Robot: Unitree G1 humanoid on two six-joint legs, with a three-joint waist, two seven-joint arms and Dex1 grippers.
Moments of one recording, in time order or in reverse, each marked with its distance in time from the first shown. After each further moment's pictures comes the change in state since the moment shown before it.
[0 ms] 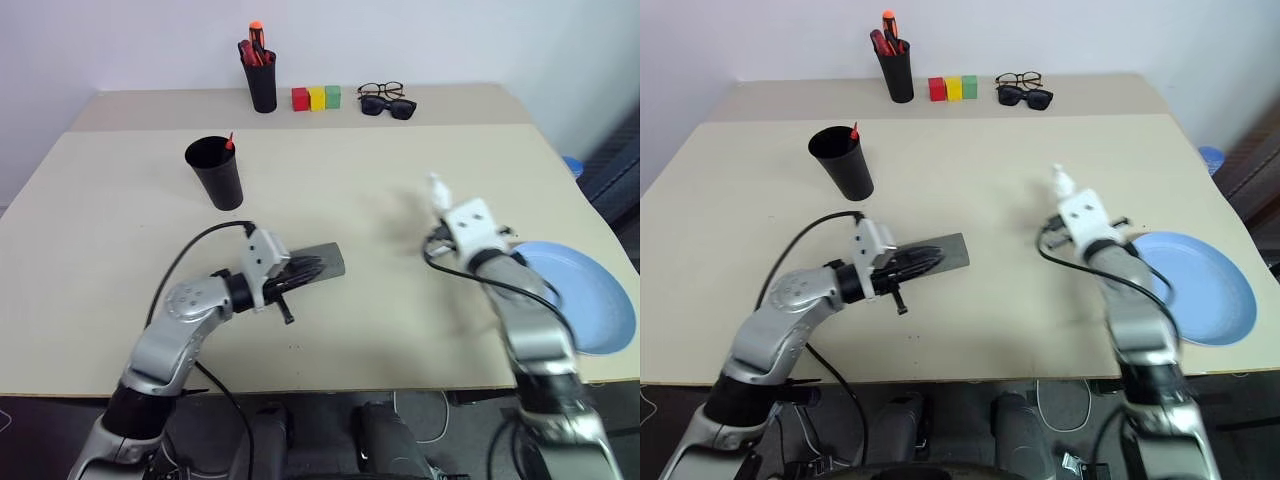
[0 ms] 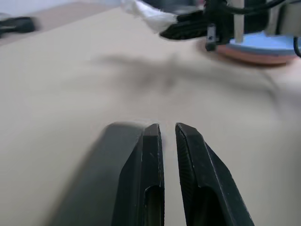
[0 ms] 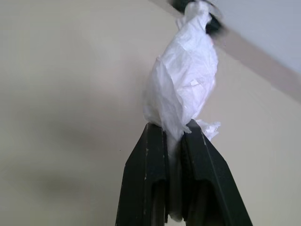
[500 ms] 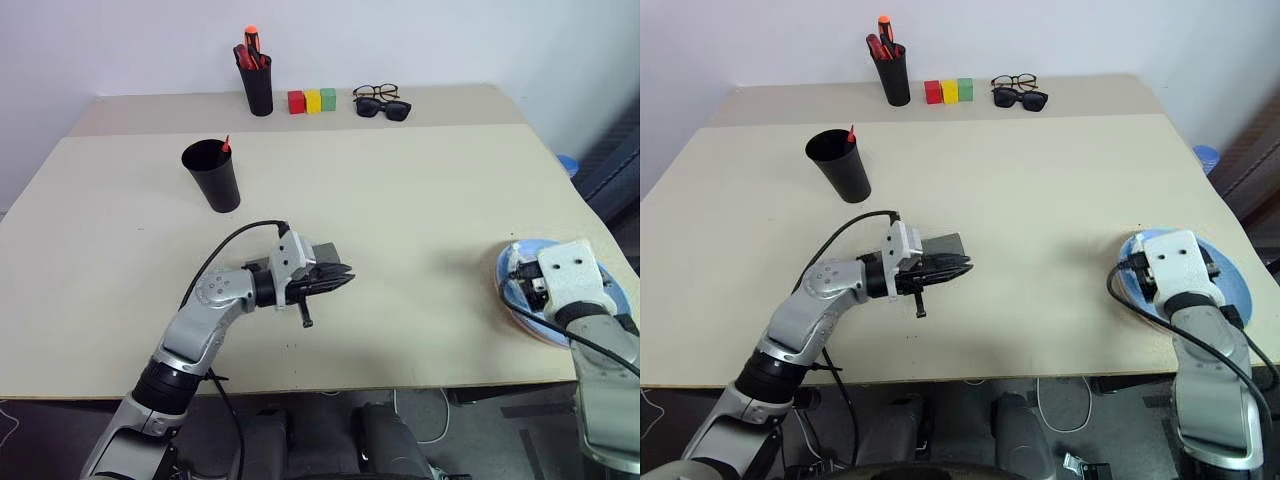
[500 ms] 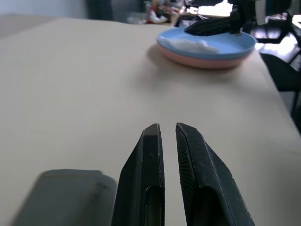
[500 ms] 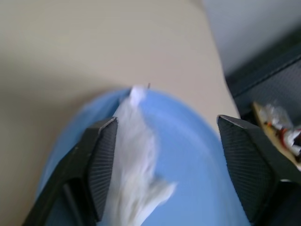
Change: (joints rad) left arm -0.086 -0.046 -0.035 0.139 0.021 -0.096 -0.068; right arm 0.213 -0.008 -0.195 -0.294 -0.029 0.213 -0.033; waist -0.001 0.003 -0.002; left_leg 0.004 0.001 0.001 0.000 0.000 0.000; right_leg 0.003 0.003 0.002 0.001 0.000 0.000
